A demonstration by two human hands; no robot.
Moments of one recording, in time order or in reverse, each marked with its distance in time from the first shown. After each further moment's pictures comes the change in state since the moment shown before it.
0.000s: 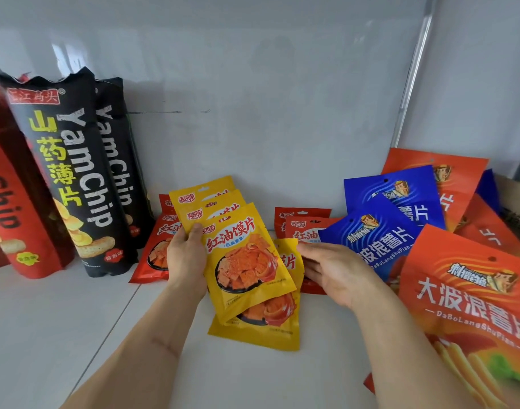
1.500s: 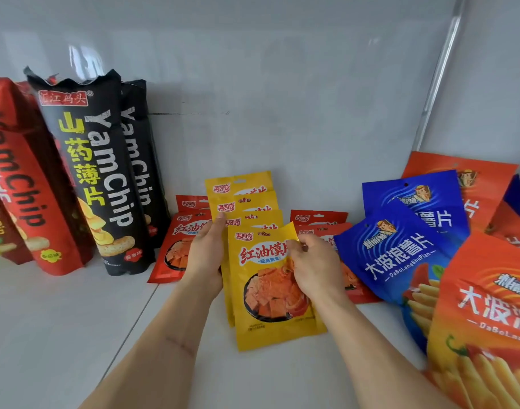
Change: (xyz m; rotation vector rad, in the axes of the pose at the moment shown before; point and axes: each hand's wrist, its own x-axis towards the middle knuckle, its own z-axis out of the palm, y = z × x) left_hand -0.010 0.020 0.000 -0.081 -0.217 -0.113; right_hand 0.013 0.013 0.058 -0.774 0.356 -0.389
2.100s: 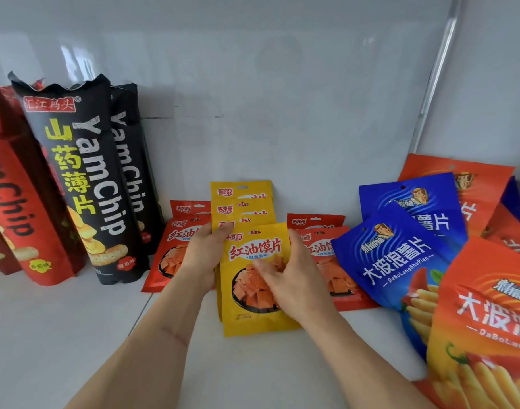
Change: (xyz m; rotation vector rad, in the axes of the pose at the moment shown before) left_hand 0.025 0.005 0.000 0.253 -0.006 -0.020; right_hand -0.020 -0.009 0.008 -0.047 -0.107 -0.123
